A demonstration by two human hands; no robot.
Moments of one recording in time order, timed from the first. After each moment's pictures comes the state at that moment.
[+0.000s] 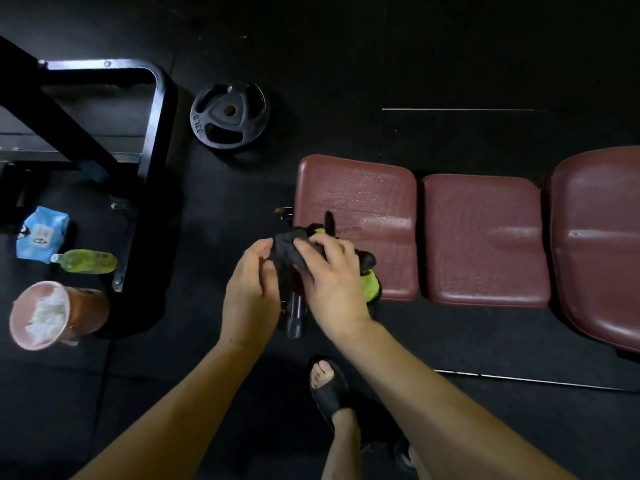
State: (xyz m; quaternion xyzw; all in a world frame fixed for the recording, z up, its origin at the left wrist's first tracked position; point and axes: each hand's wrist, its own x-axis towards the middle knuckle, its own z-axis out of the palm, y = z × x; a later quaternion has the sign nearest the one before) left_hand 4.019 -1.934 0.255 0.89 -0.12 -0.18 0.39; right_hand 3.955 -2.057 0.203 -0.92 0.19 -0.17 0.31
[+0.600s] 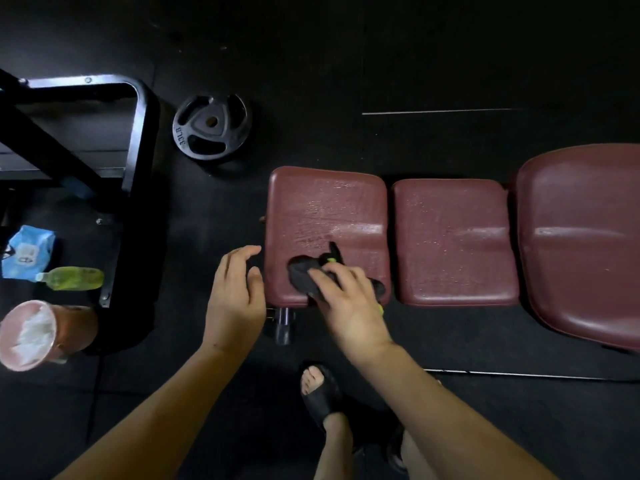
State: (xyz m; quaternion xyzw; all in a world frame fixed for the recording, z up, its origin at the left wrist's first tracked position) left_hand 4.016 -1.955 0.265 0.91 -0.18 -0.15 0.34; right_hand 3.895 -2.100 0.188 -0.93 0.19 -0.12 0.30
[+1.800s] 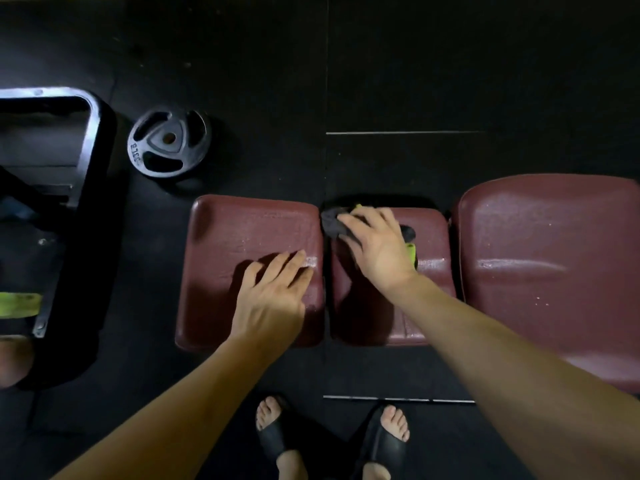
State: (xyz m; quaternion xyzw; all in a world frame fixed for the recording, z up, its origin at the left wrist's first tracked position) left_hand 3.984 -2.111 0.214 0.87 -0.47 -0.14 -0.04; right_hand 3.921 -2.327 0.159 -0.95 0.17 -0.14 0.21
